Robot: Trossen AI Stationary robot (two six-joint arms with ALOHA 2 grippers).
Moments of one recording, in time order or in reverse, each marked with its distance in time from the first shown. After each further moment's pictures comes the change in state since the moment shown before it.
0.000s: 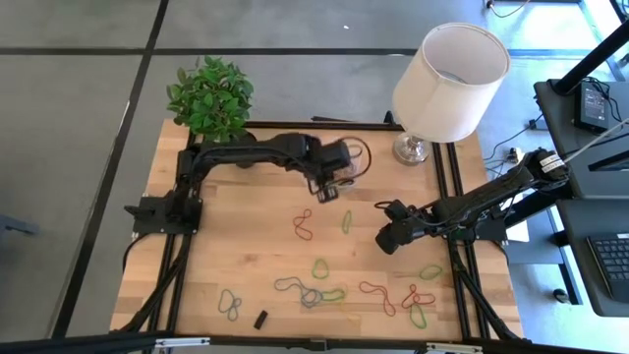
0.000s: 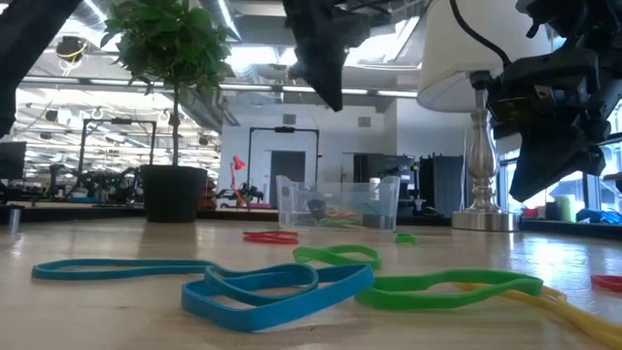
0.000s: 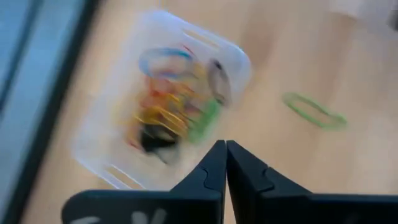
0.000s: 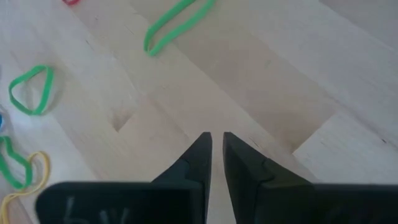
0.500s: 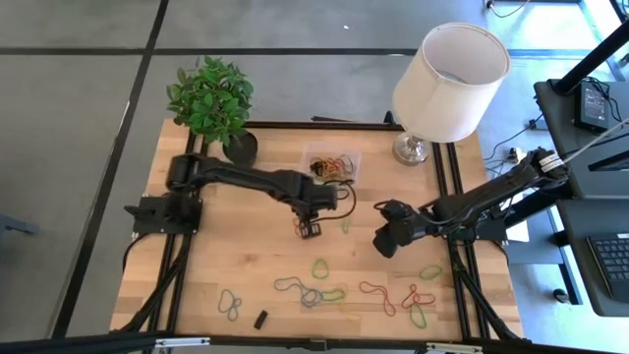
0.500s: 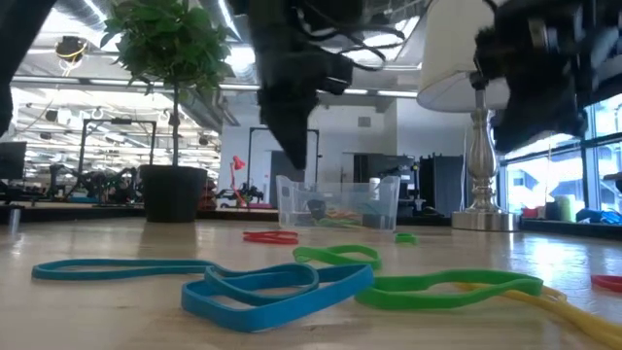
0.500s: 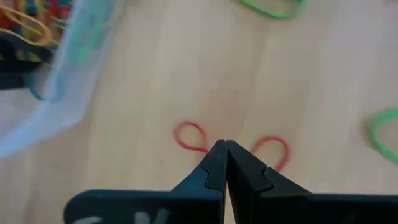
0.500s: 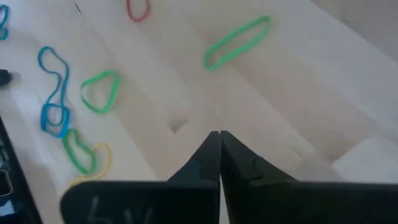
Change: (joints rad) left arm -0.146 -0.065 -0.419 0.192 0.114 -0.105; right arm 0.022 0.003 0.161 -0.092 -0.008 -0.051
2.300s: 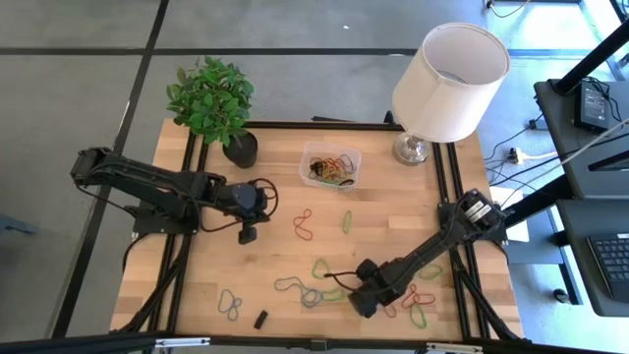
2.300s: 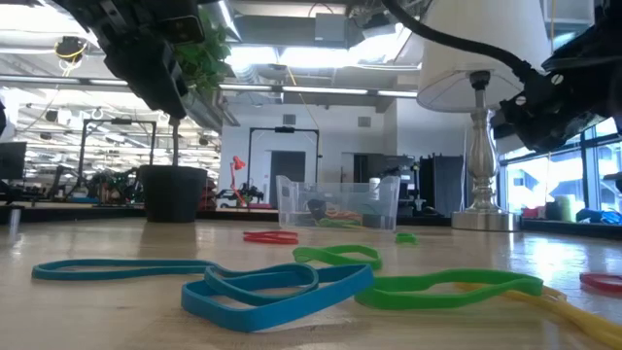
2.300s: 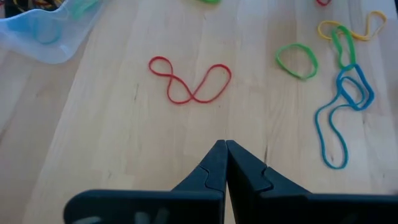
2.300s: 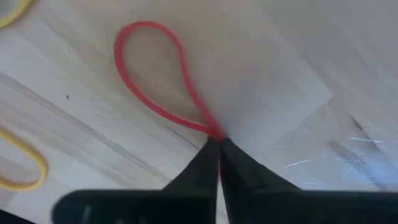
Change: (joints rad) left arm -0.099 -0.862 -0.848 0.413 0.062 -0.044; right arm 0.235 0.843 0.608 -0.368 -0.413 0.344
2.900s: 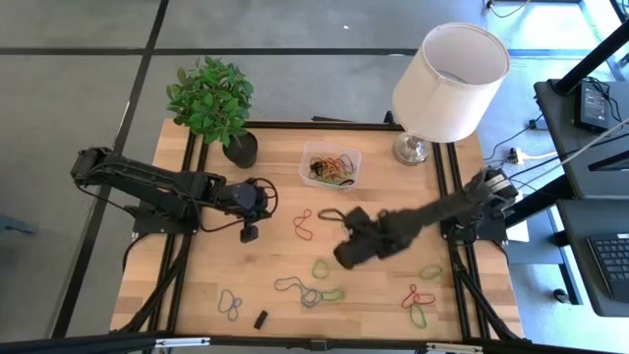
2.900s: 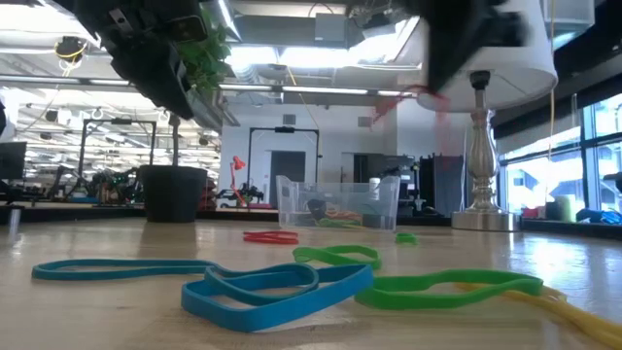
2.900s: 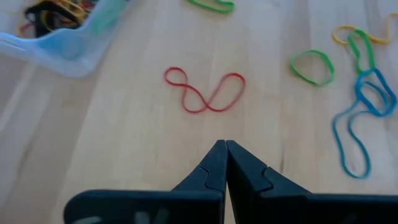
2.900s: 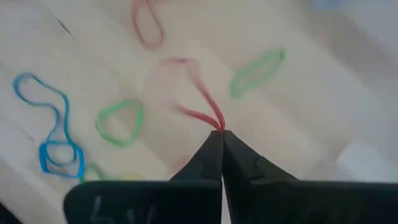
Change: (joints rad) left arm -0.002 0.000 0.000 0.015 -0.070 0.034; right arm -0.222 -0.272 0.223 -0.248 0.462 -0.224
